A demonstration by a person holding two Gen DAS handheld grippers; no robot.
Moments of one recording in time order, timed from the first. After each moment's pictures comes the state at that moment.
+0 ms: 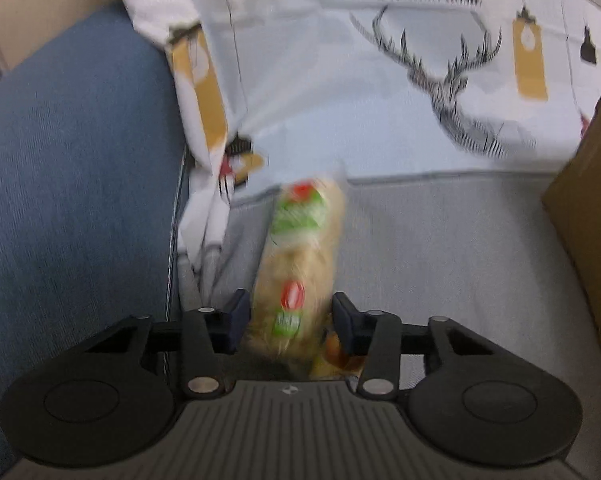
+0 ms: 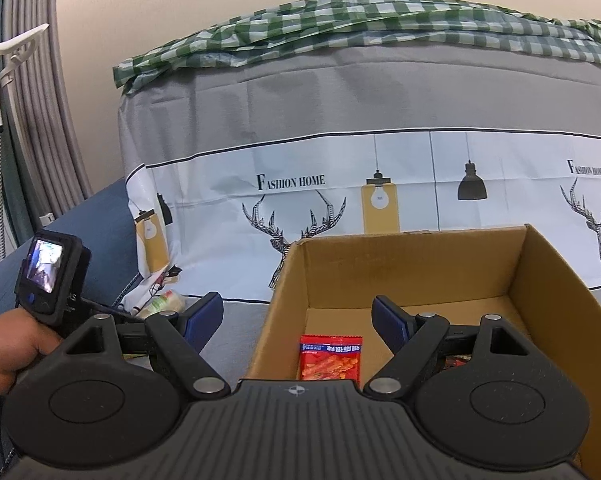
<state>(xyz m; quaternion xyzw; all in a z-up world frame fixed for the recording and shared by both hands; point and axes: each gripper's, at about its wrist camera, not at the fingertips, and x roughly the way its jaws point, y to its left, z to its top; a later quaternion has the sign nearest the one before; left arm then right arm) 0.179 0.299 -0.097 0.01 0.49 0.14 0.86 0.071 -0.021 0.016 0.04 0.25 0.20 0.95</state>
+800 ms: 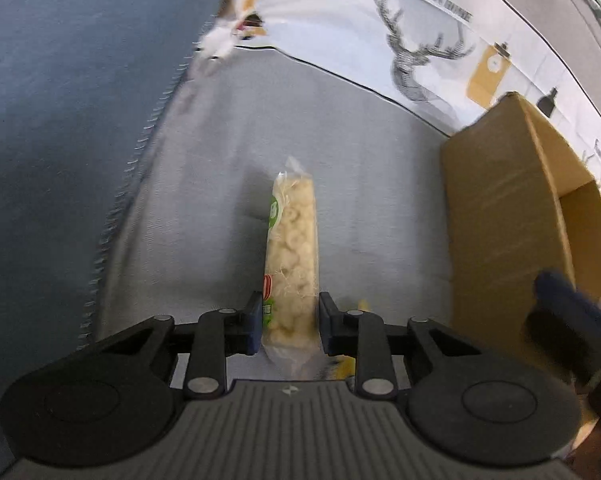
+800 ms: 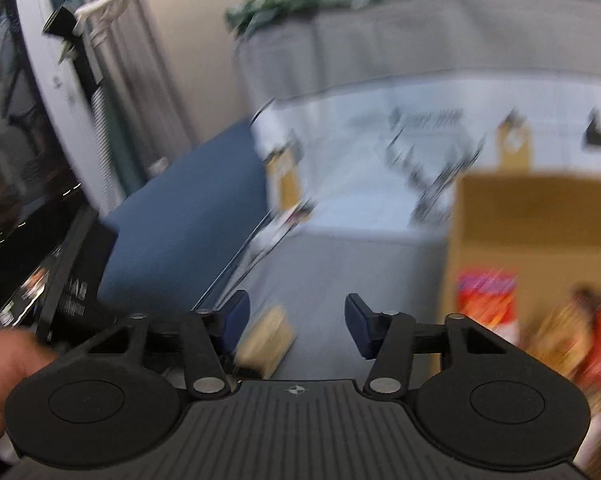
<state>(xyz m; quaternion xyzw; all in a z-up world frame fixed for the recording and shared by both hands) 0.034 0.270 -0.067 -0.24 0.52 0.12 0.81 0.038 0.040 0.010 0.06 0.34 0.36 0.87</state>
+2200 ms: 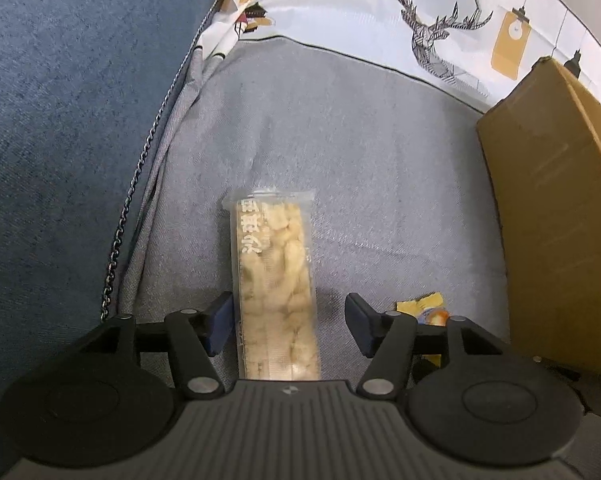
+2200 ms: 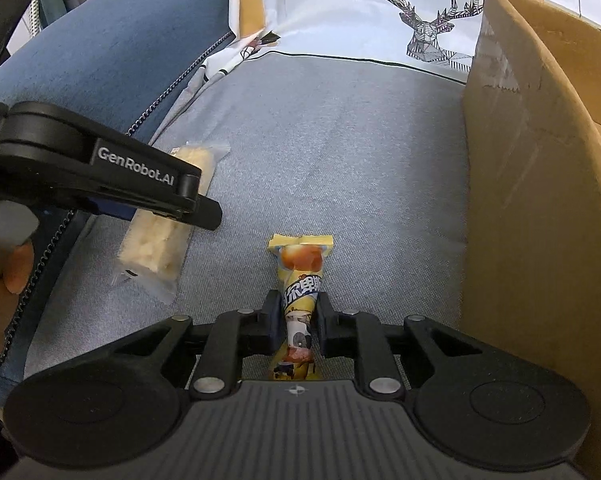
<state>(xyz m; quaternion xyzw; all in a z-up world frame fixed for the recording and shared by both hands) 0.066 0.265 -0.088 -0.16 0.55 0.13 0.81 0.037 0.115 -0.080 -0.06 0.50 0.27 0.82</state>
